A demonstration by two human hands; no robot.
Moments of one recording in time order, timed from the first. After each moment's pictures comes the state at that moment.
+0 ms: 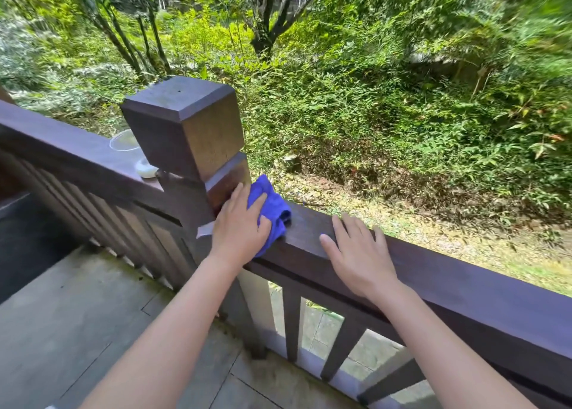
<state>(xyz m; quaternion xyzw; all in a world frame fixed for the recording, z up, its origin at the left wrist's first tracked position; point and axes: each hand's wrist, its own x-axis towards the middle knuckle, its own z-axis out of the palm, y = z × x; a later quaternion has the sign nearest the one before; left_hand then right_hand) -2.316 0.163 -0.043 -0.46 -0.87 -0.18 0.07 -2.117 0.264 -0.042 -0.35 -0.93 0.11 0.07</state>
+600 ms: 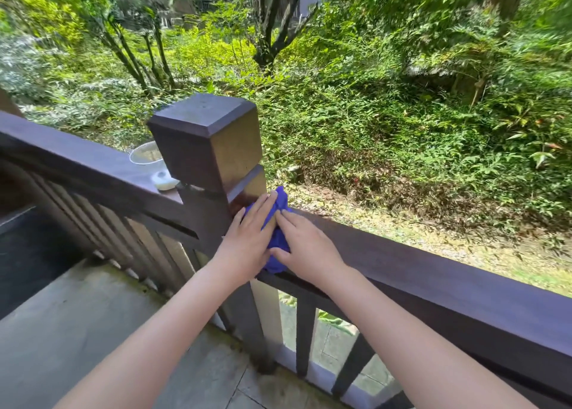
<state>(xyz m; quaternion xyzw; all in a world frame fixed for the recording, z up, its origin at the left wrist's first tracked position) -2.331 0.129 -0.032 -0.59 -0.80 -0.04 0.08 -2.212 0.215 -0.011 -0.20 -0.96 0.17 0.11</state>
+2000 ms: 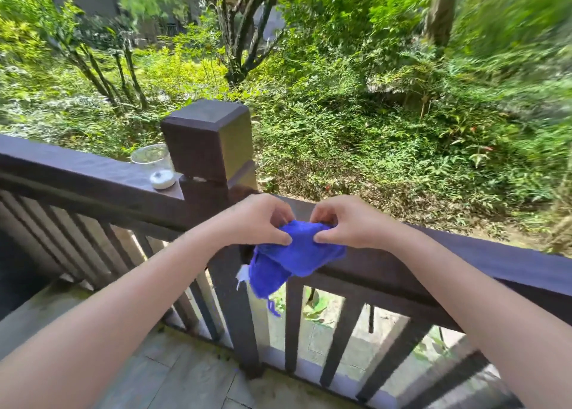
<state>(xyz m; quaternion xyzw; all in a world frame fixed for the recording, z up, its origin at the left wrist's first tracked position) -2.269 0.082 0.076 -0.63 -0.73 -0.20 -0.19 -2.105 0.189 0.072 -0.24 -0.94 0.24 0.09</state>
